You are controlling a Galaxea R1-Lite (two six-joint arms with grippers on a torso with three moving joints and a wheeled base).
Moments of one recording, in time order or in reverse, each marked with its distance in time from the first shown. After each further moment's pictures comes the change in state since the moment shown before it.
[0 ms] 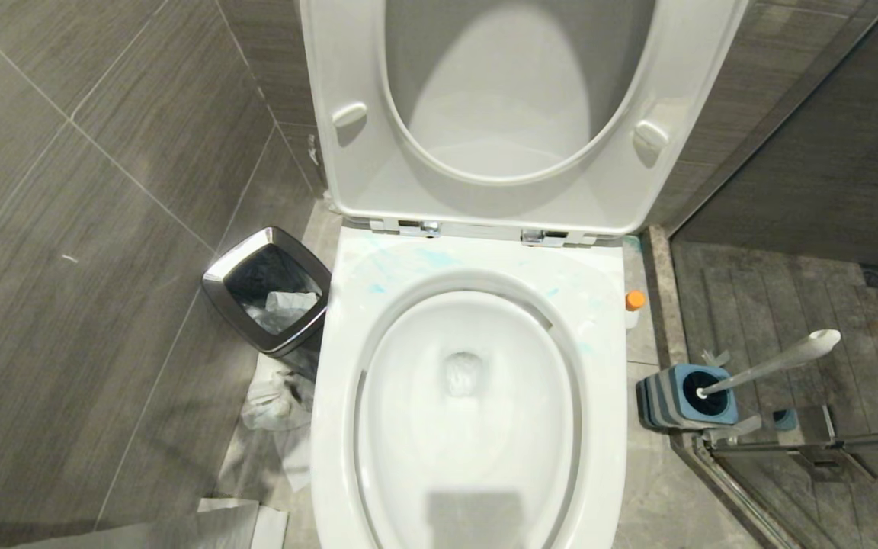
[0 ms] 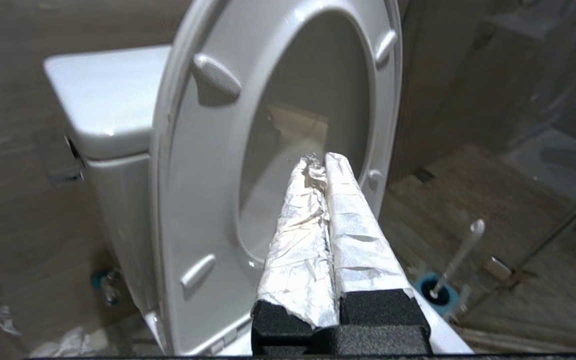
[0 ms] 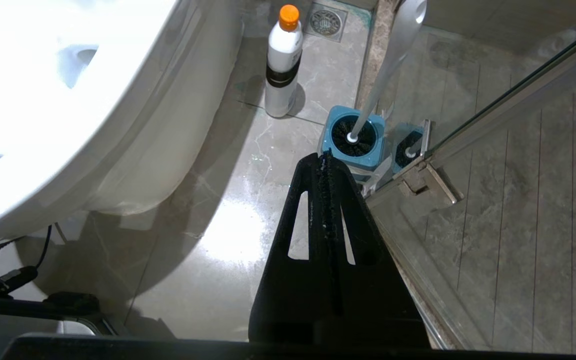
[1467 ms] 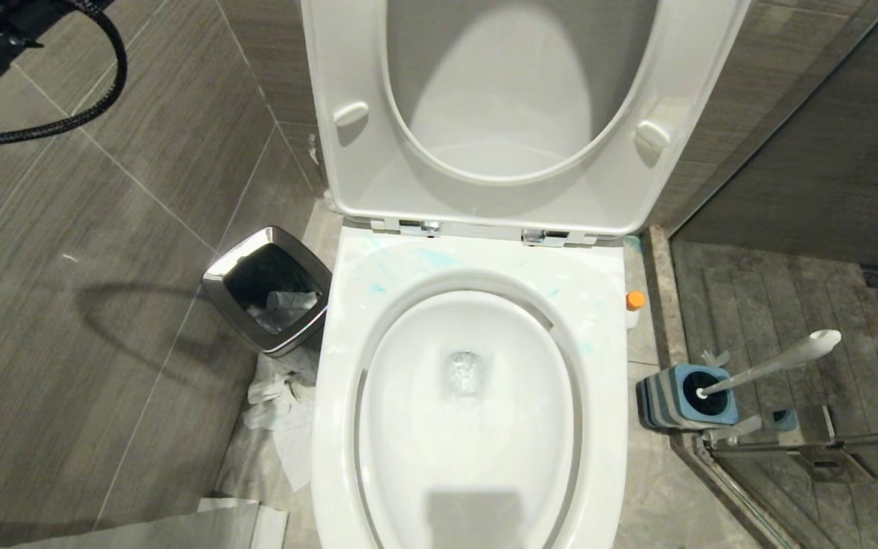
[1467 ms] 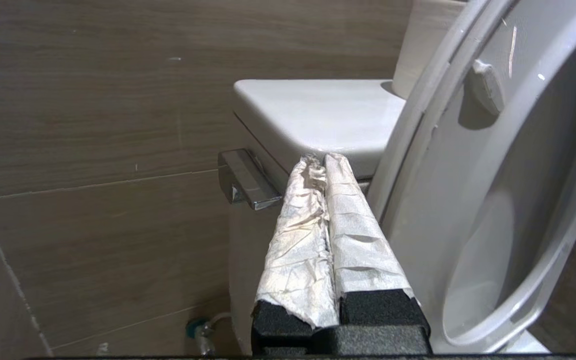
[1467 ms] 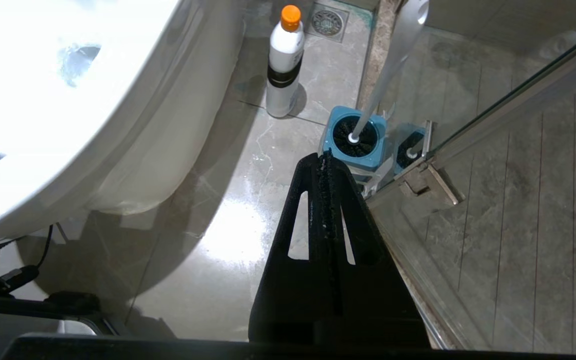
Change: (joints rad) left arm 0.453 0.422 -0.136 -0.609 -0.208 -0.325; right arm 0.000 0.000 0.000 0.000 0.000 0.000
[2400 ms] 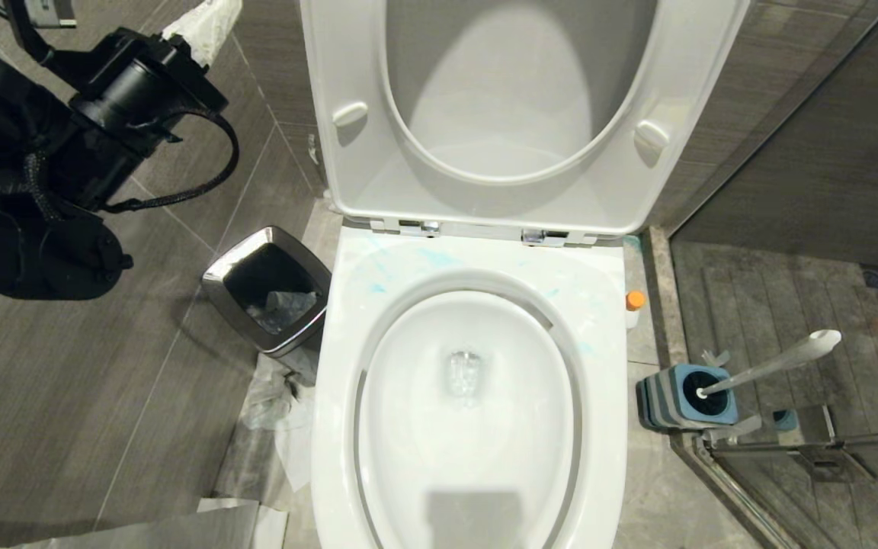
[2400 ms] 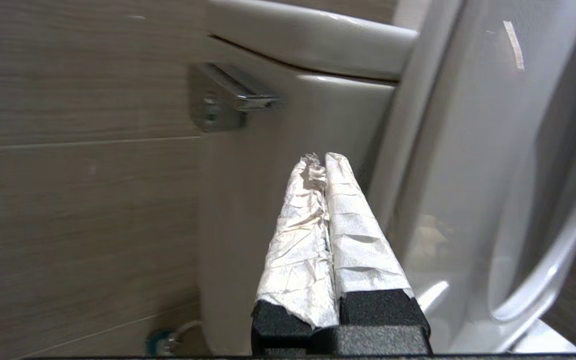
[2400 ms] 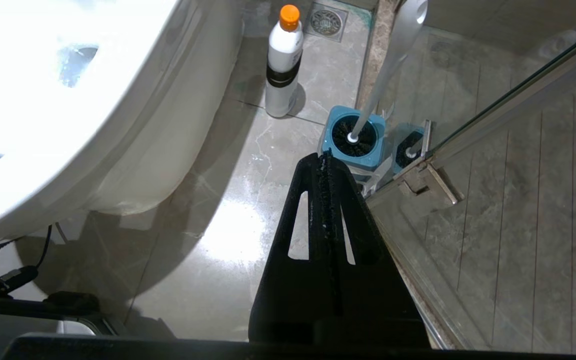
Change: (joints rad) left arm -0.021 0.296 -0.010 -0.383 -0.052 -0.096; right arm 0.000 0.000 0.000 0.000 0.000 0.000
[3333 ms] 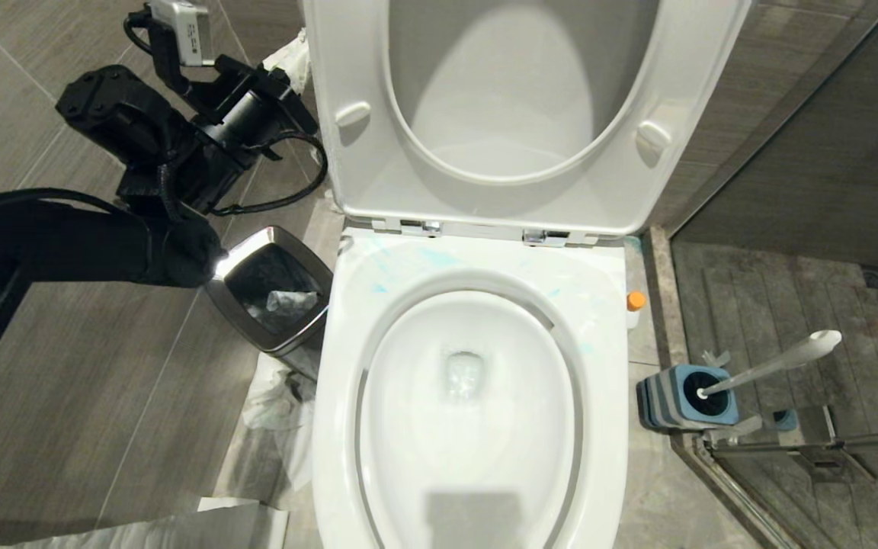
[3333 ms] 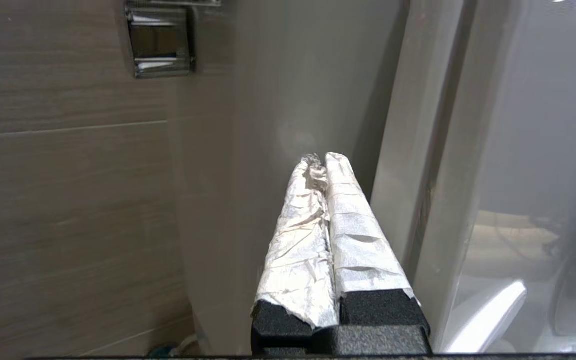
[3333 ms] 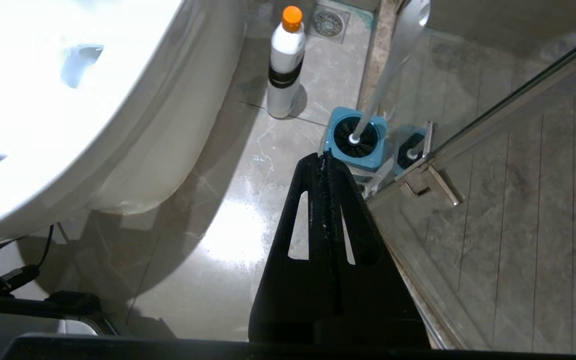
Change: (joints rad) left arm -0.104 0.217 -0.262 0.092 0.113 0.172; right arm 0.000 0.000 0.000 0.000 0.000 0.000
